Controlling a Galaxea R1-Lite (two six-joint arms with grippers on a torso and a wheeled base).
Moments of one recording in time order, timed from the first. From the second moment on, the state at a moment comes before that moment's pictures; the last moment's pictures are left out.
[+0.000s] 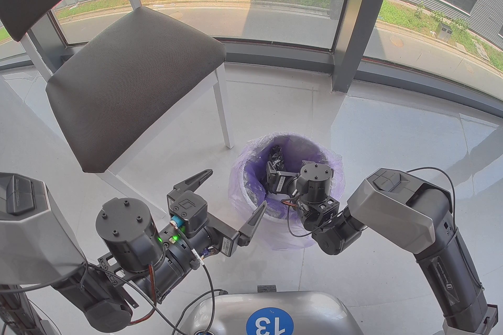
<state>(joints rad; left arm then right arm) -0.77 1.92 -0.36 -1.55 0.18 0.23 0.56 2.66 -1.40 -1.18 -0.38 0.32</state>
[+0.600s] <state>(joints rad) -0.78 1.88 -0.36 -1.55 0.18 0.23 0.54 2.52 -1.30 -1.18 -0.39 0.21</state>
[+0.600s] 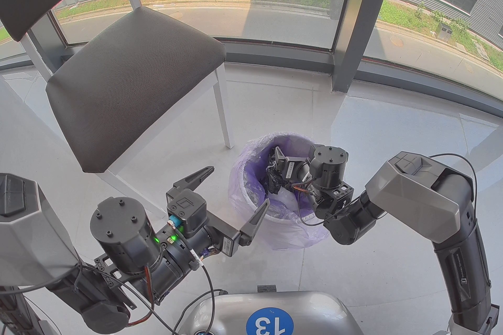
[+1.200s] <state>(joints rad) -0.74 1.82 -0.42 -1.55 0.18 0.21 0.51 2.33 -1.12 -1.24 -0.42 0.11</state>
